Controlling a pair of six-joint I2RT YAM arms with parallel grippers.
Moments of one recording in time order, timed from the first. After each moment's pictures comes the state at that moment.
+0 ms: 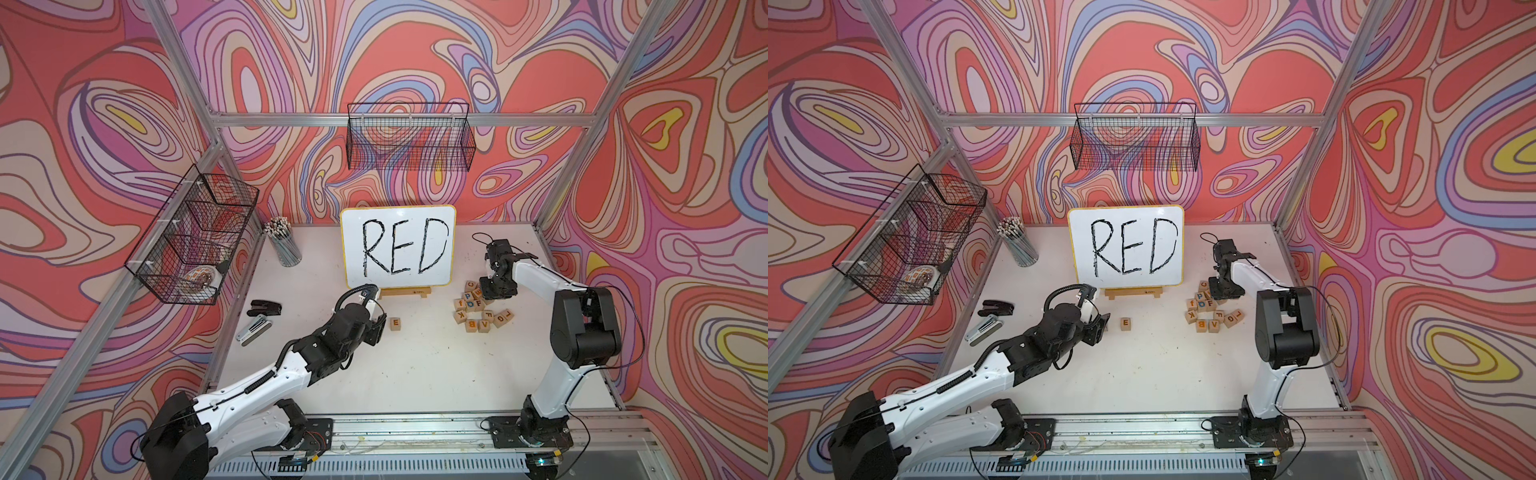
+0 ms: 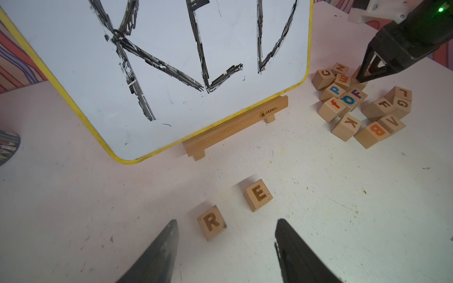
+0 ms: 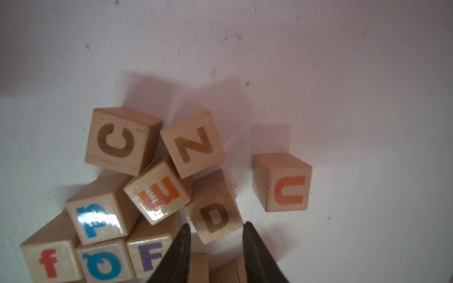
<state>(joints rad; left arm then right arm) -0.81 1.04 0.61 -0.12 -0.30 -0.20 0.08 1.83 1.28 -0.76 0.11 0.01</state>
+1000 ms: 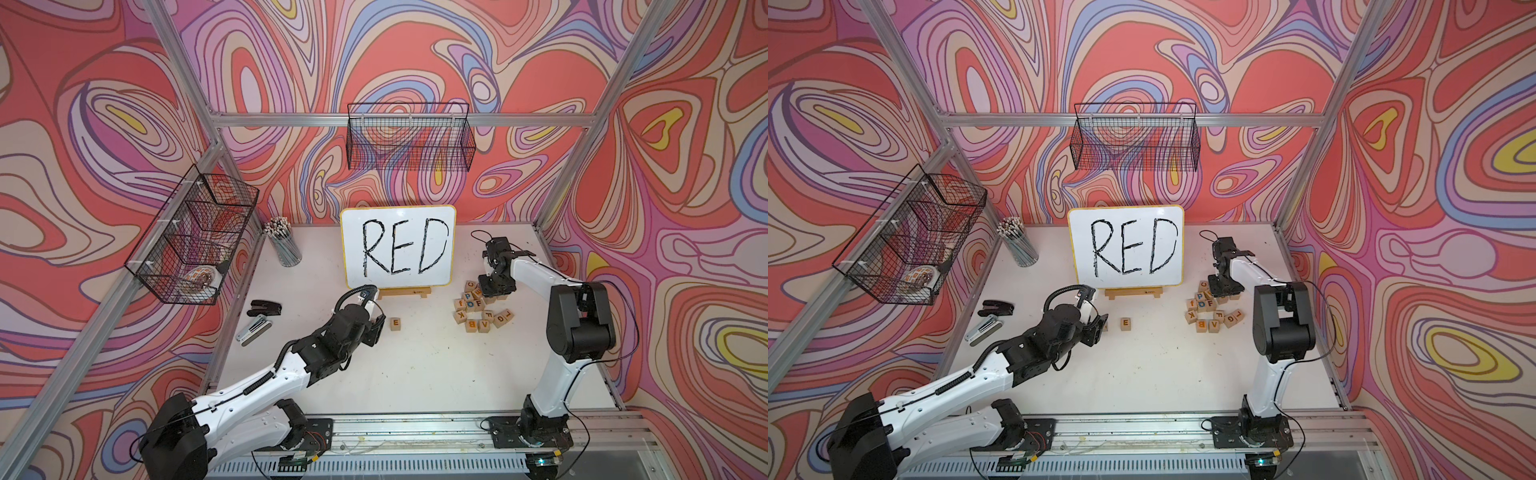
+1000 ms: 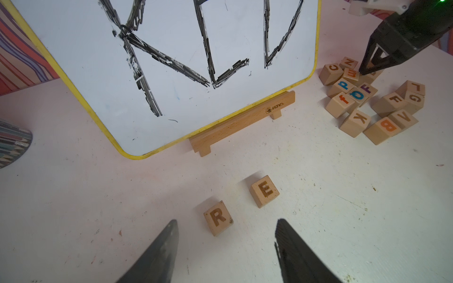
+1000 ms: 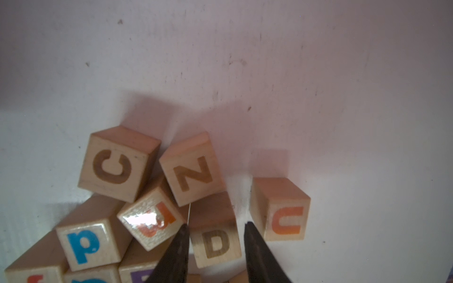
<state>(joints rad) -0.81 1.03 0.61 -0.15 -0.32 -0.19 0.07 1.88 1.32 -0.75 0.11 -0.03</state>
